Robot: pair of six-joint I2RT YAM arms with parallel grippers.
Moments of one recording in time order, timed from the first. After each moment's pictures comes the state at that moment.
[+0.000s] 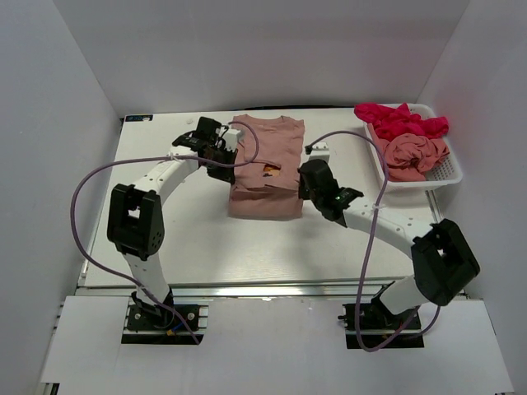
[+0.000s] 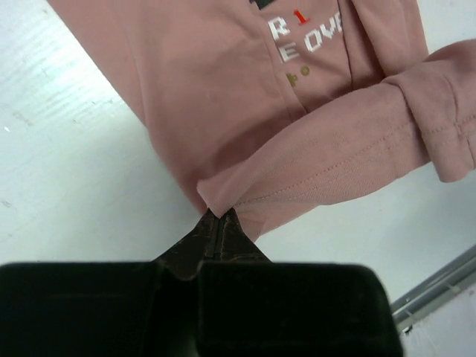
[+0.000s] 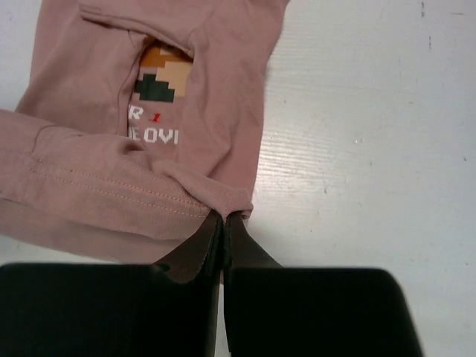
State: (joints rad) left arm -0.33 1.84 1.50 -0.68 0.32 0.06; right arm 0.71 1.45 0.92 -0.07 0.41 0.35
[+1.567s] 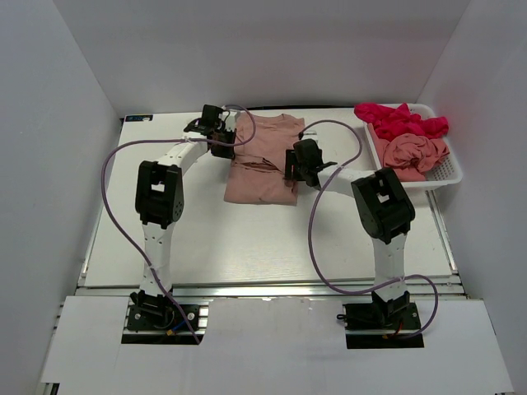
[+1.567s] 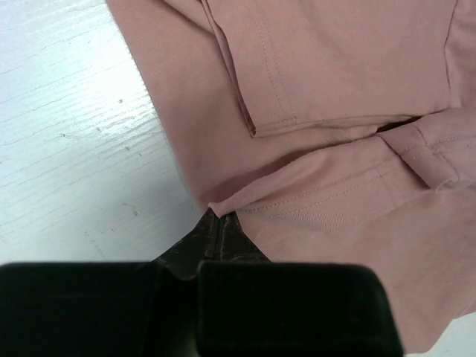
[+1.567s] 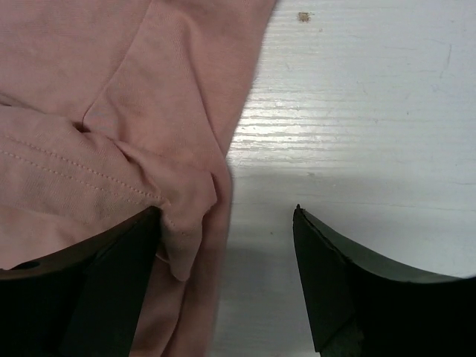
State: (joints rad) left arm -0.26 2.27 1.90 -0.51 0.22 0.00; right arm 0.51 2.07 1.33 0.02 0.25 0.31
